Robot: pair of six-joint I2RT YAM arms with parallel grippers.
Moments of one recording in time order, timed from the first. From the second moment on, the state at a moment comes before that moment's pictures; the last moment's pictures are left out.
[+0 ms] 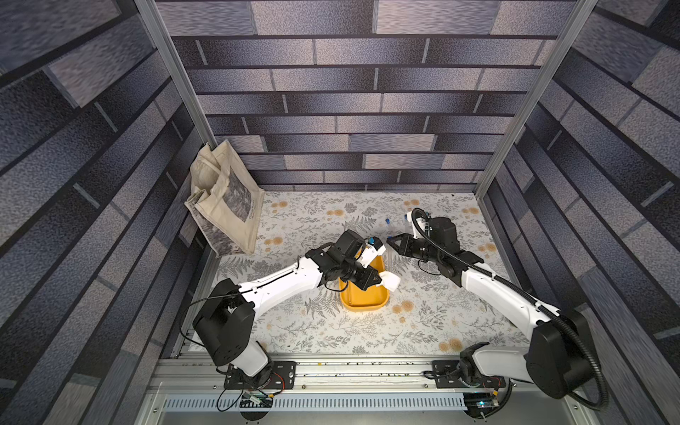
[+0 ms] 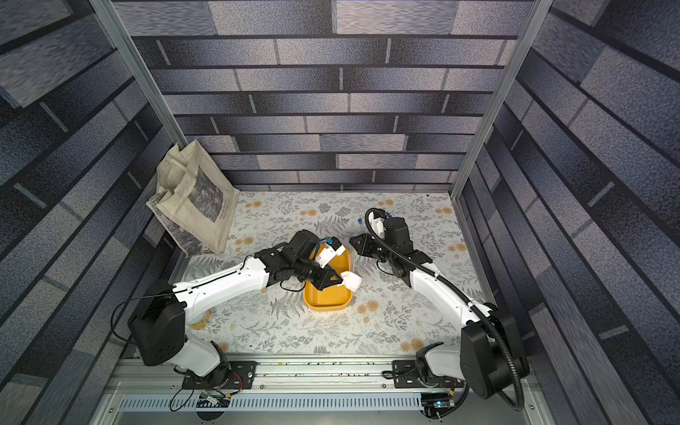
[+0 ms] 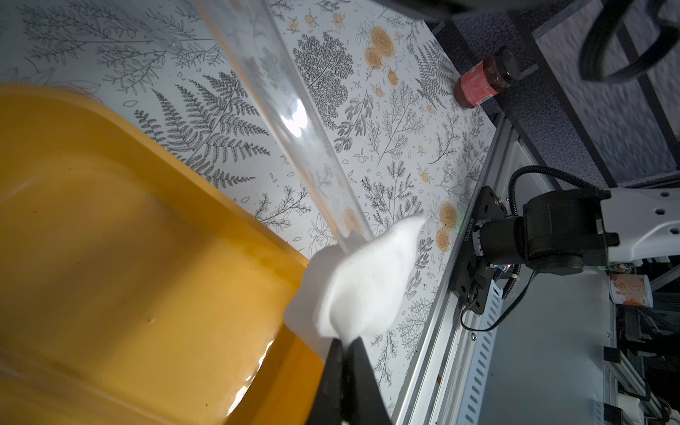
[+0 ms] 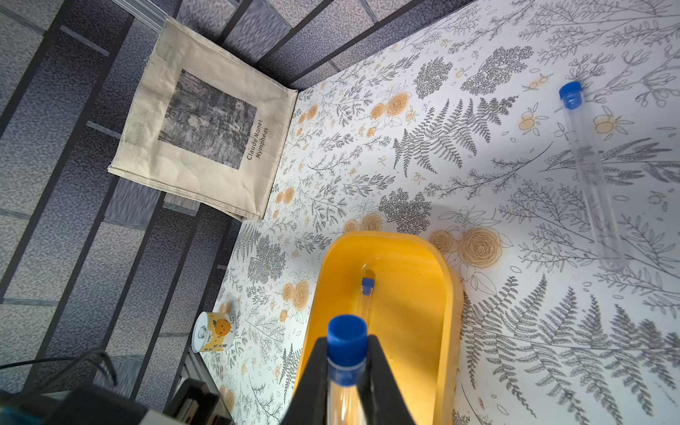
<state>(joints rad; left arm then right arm) -0.78 1.56 1.13 -0.38 0.52 -0.20 0.42 1.30 0.86 -0.08 -0.45 0.61</state>
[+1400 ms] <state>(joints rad) -0.68 1.63 1.24 -0.38 0.49 -0.24 0.44 1.29 0.86 -0.02 -0.48 0.64</state>
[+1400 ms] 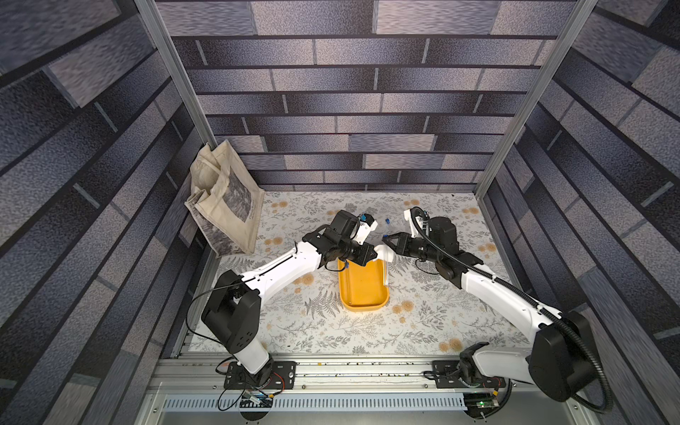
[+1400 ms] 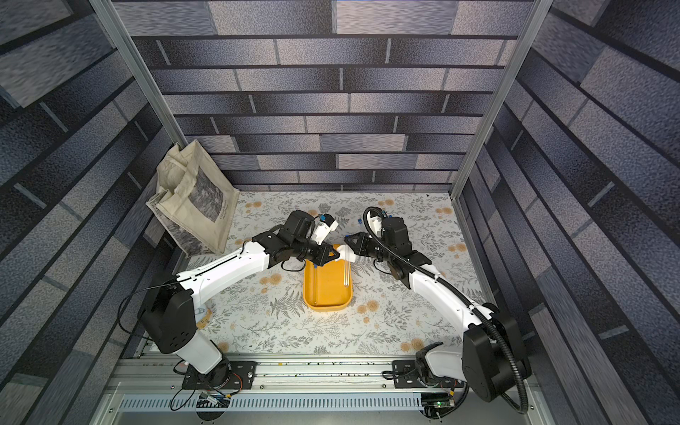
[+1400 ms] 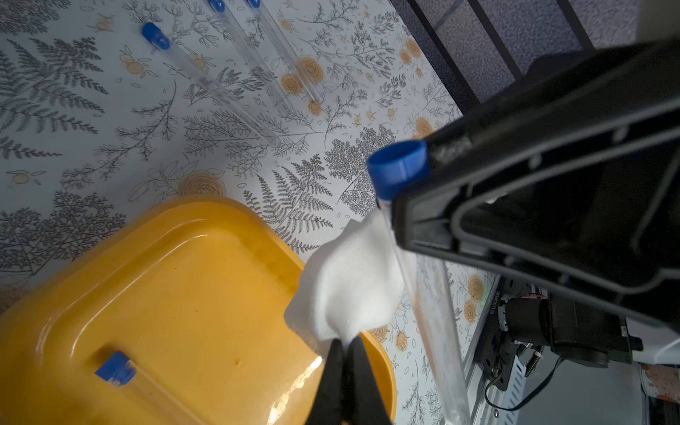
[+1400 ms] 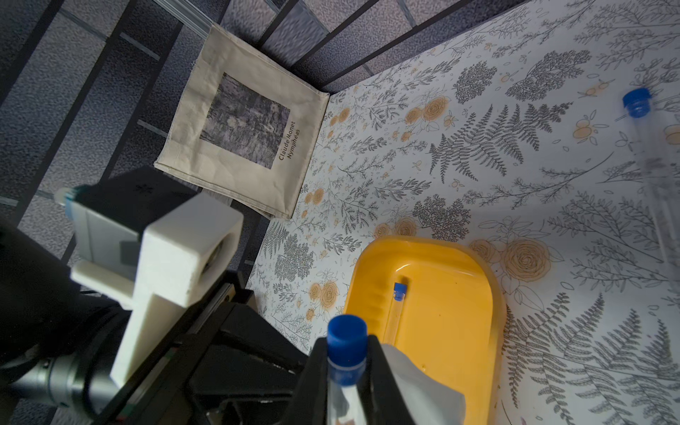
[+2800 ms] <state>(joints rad) -0.77 1.50 1.06 -0.23 0.62 -0.24 0.44 1.31 0.86 -0.02 -0.45 0.64</state>
